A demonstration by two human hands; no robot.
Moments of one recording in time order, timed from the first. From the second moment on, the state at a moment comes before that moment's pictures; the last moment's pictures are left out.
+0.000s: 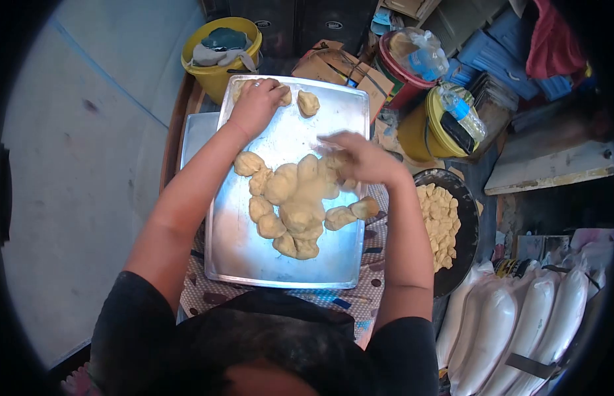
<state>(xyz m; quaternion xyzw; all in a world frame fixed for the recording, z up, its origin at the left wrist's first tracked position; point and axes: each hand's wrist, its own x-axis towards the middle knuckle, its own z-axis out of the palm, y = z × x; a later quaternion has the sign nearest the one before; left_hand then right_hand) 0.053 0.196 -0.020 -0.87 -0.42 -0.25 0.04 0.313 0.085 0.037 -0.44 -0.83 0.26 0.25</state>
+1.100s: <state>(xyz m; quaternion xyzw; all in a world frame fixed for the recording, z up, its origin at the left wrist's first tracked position) -0.014 0.067 0.007 -0.78 -0.50 -0.25 -0.27 0.268 0.079 0.022 -0.53 -0.72 0.40 0.19</state>
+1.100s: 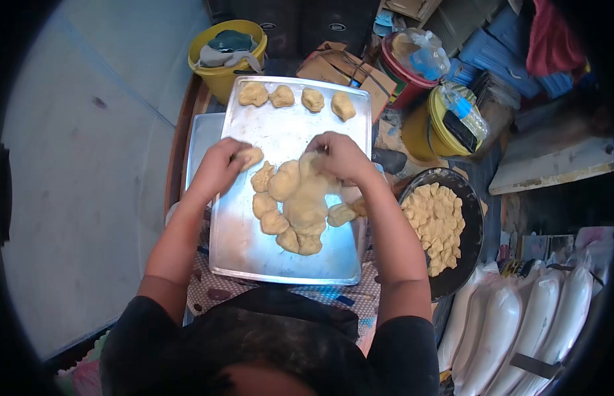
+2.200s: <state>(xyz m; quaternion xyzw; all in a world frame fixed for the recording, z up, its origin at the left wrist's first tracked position) 0.089 0.131 0.001 -0.91 -0.39 -0.13 -0.08 0.284 0.081 0.002 -0.72 -0.62 0.15 0.28</state>
